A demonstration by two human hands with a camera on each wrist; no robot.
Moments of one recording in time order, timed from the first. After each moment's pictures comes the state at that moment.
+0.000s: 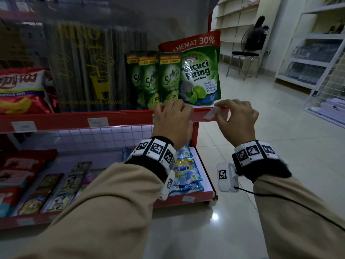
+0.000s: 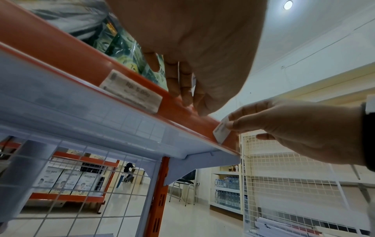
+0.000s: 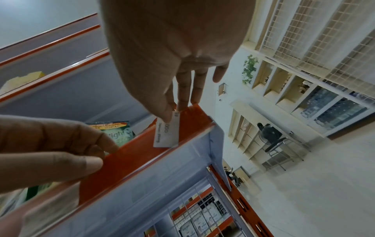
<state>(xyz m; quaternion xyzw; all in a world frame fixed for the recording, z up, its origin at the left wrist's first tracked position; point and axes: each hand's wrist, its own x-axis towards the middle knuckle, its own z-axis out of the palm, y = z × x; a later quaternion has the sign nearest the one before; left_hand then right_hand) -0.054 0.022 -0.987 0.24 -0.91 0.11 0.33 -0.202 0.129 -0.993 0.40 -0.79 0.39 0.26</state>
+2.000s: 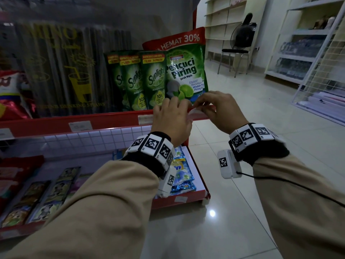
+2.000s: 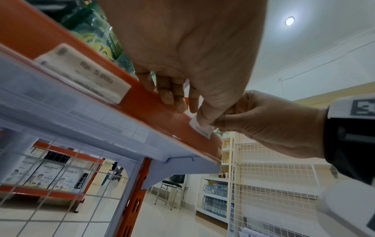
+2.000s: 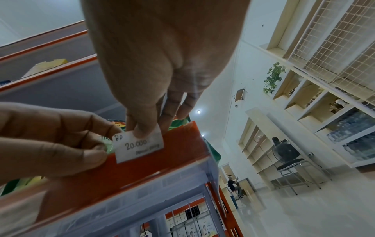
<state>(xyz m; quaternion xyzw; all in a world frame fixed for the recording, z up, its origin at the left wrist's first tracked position) -0.086 0.032 -0.983 0.23 -0.92 0.04 0.32 -0.215 0.136 -0.959 0.59 -0.70 0.35 0.18</state>
